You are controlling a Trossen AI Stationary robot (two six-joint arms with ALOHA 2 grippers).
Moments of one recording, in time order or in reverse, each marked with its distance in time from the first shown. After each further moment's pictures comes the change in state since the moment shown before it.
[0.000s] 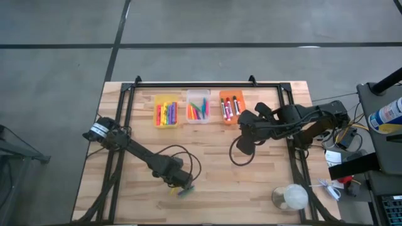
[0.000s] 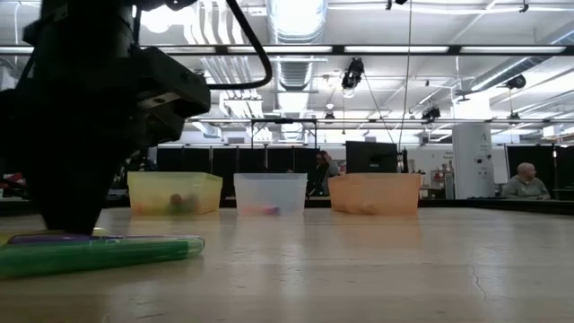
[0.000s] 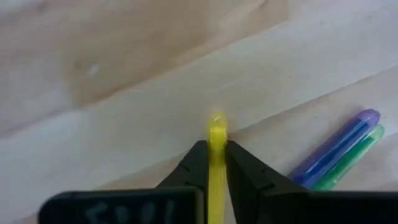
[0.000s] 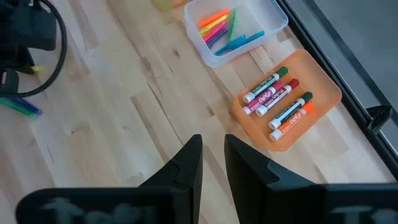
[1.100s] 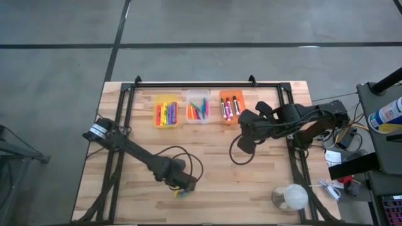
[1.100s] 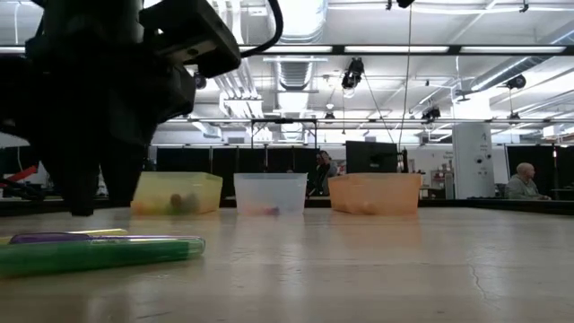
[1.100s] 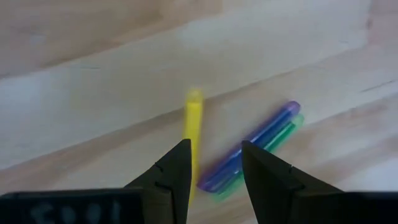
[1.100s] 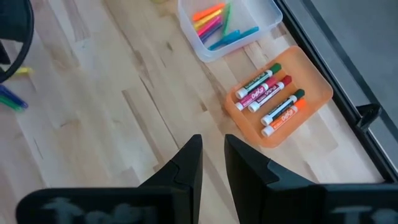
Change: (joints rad) left arm -0.044 -0.022 0.086 -0.008 -0.003 -0.124; right arm -0.011 0.000 0.000 -0.030 0.000 -0.023
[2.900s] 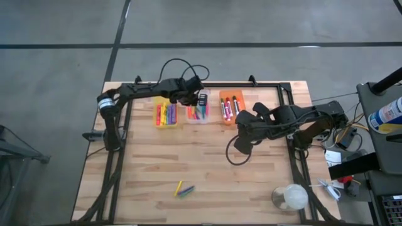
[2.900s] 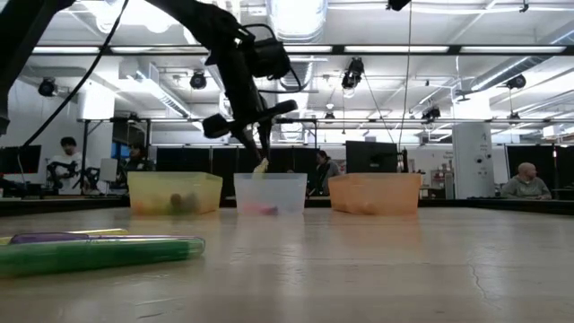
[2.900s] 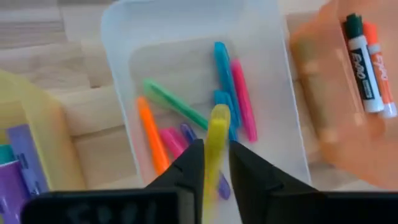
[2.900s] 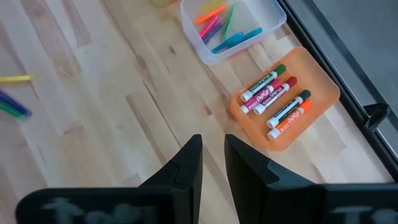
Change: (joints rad) left arm 0.911 0.004 0.237 -0.058 -0.175 0.848; right arm -0.004 0.023 0.000 0.030 -0.001 0.019
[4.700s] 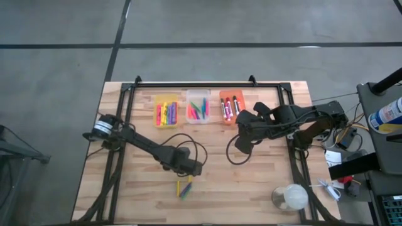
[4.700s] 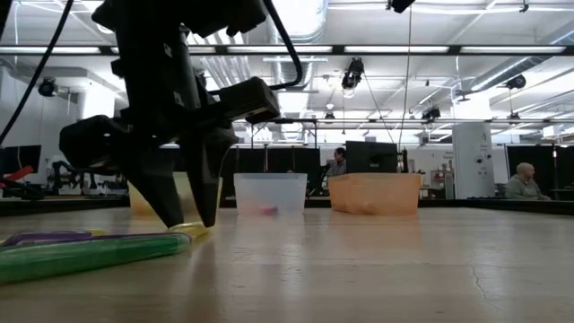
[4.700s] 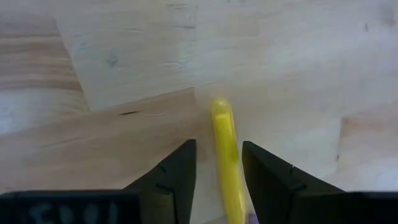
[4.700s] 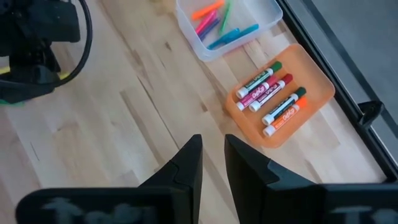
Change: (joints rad) left arm -0.757 0.035 -0.320 0.200 0.060 -0.784; right arm -0.004 0.000 0.000 -0.020 0.001 -0.004
